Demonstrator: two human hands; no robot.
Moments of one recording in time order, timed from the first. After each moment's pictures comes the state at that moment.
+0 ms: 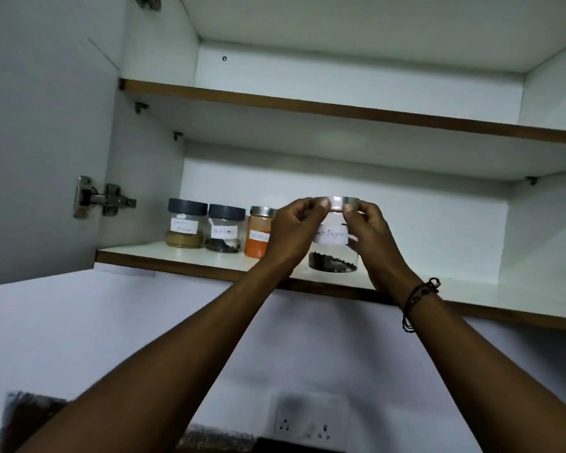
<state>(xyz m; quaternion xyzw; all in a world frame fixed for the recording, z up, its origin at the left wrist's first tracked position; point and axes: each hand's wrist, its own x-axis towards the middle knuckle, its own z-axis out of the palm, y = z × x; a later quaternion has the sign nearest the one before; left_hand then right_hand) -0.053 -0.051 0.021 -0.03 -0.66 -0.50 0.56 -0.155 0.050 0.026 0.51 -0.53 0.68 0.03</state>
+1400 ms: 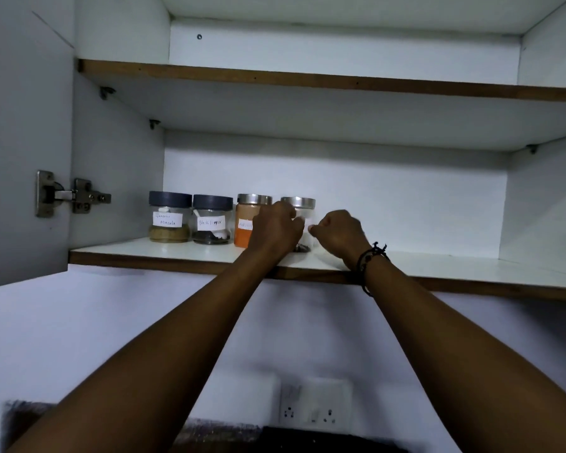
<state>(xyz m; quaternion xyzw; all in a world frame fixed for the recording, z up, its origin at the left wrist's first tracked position) -0.073 -0.095 0.021 0.20 -0.82 -0.11 0.53 -0.176 -0.007 0.031 0.43 -0.77 0.45 0.14</state>
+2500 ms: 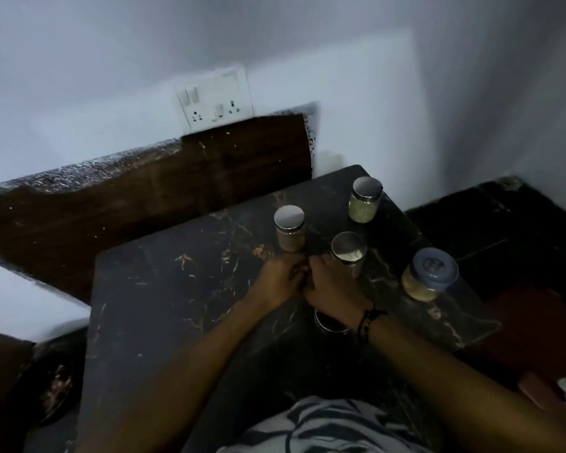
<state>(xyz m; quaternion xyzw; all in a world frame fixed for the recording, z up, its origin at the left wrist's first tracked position) 0.063 0.162 -0.495 0.01 -0.94 -0.34 0.05 0.011 0.305 -0.496 0.31 -0.91 0.21 -0.15</state>
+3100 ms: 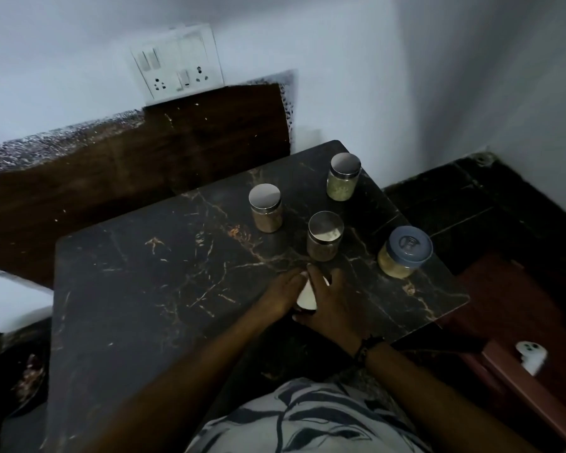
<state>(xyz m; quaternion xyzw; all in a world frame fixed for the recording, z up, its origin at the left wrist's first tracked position) 0.073 0.221 -0.550 0.17 -0.79 -0.58 -0.11 0.043 0.366 -0.578 0.23 -0.92 0.27 -0.15</state>
